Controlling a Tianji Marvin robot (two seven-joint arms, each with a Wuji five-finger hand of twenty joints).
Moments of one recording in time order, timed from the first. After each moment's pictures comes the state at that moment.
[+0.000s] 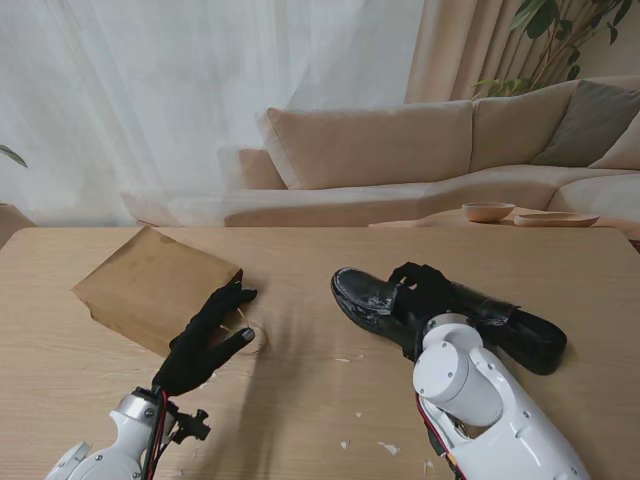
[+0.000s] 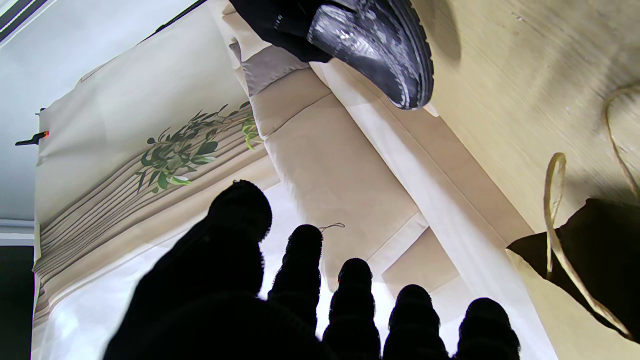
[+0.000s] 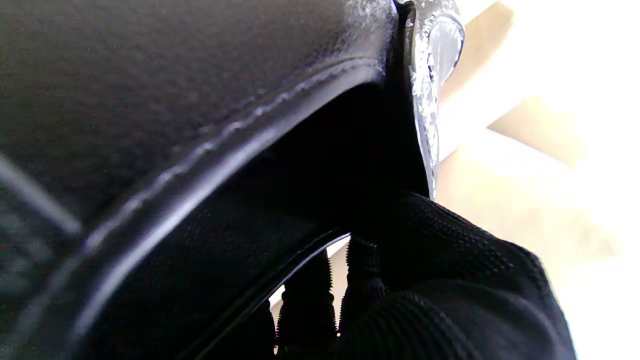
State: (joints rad) left arm 1.97 -1.14 -1.36 -1.89 0.25 -0.28 0.10; right arm -1.58 -1.19 1.18 -1.73 -0.50 0.54 -0.20; left_hand 0.78 -0.16 0.34 -0.08 0.34 0.05 0.24 0.19 0.18 0.07 0.14 0.21 0.04 0.10 0.00 0.17 -0.06 0.22 0.01 0.13; right_hand 0.73 -0.34 0.77 -0.13 0.56 -0.20 0.76 0.68 0.46 -0.06 0.89 0.40 0.31 0.04 0.78 0.47 0.18 0.05 1.07 0.57
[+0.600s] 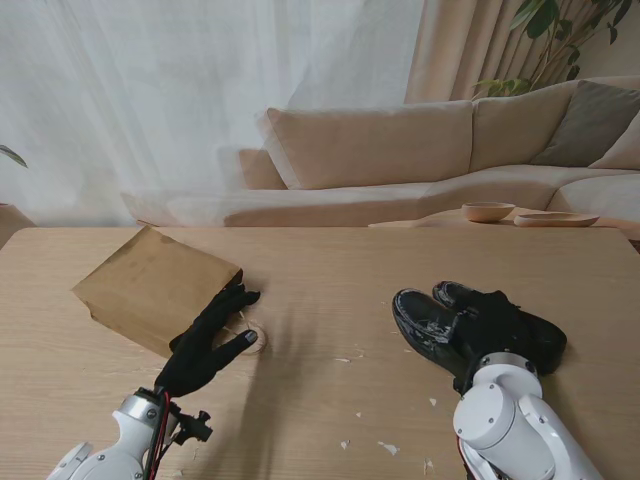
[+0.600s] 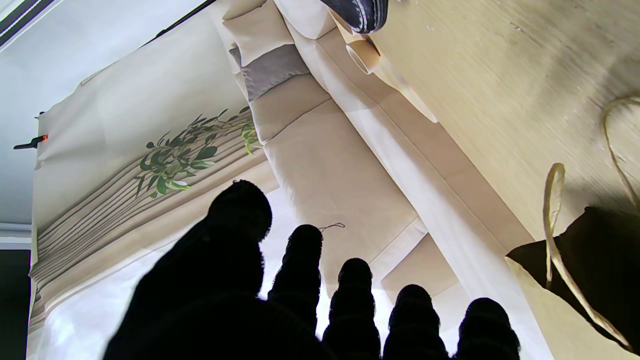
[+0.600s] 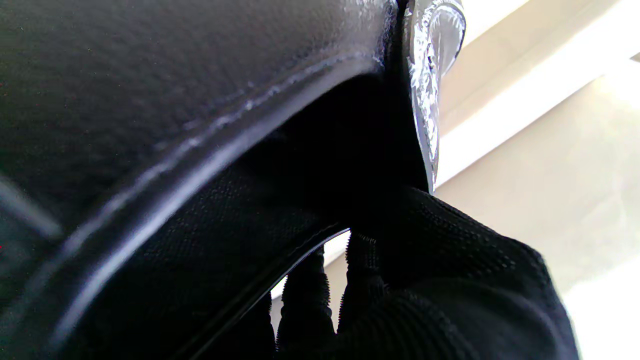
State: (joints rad) left arm 1.97 -1.14 -1.35 -1.89 0.26 -0.28 0.09; right arm -1.85 -1.19 1.38 -1.92 -0.59 0.65 -0.27; left_hand 0.78 -0.16 0.34 -0.08 0.34 0.05 0.24 0.19 0.18 0.07 0.14 0.21 0.04 0.10 0.00 0.17 -0.06 0.22 0.01 0.13; right_hand 0.74 -0.37 0.78 -0.13 0.59 -0.20 0.76 0.69 0.26 -0.04 0.87 0.40 0.15 0.02 0.71 0.43 0.07 0.05 1.03 0.57
